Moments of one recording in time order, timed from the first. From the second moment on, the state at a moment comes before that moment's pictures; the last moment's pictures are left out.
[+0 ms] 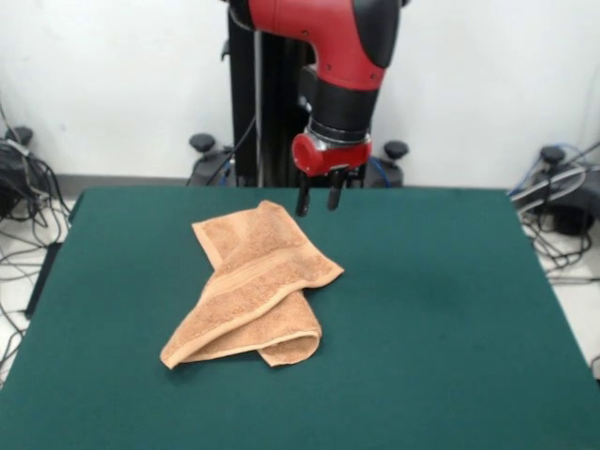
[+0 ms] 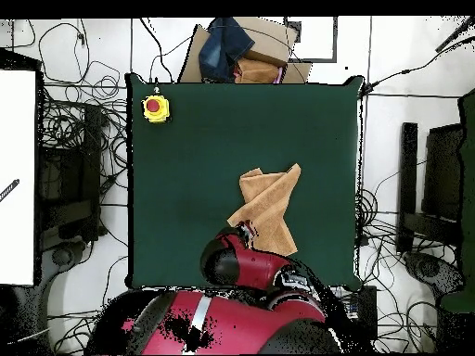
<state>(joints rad) -0.17 -0.39 -0.12 2.01 -0.07 -0.21 0.94</state>
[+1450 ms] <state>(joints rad) -0.10 -0.27 -0.18 1.99 -0.05 -0.20 0.94</state>
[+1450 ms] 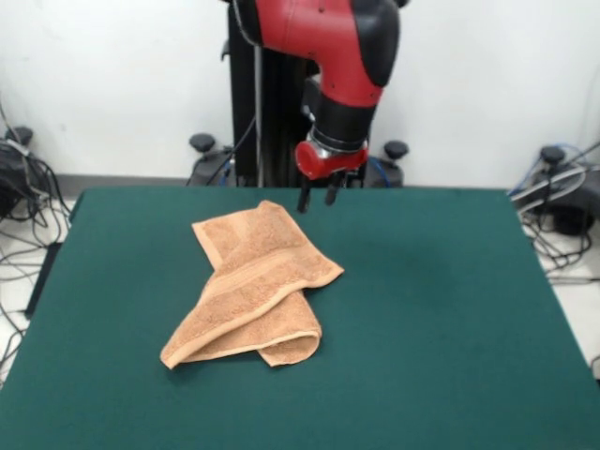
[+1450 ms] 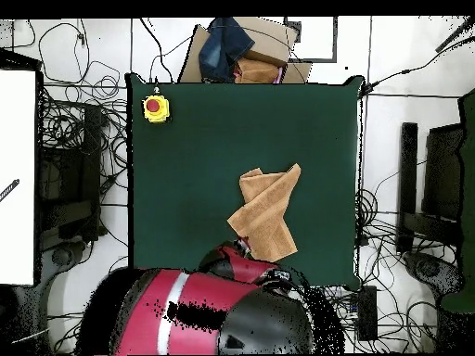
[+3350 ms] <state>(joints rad) -0.15 -0.46 -0.21 1.94 -0.04 -0.10 0.94</state>
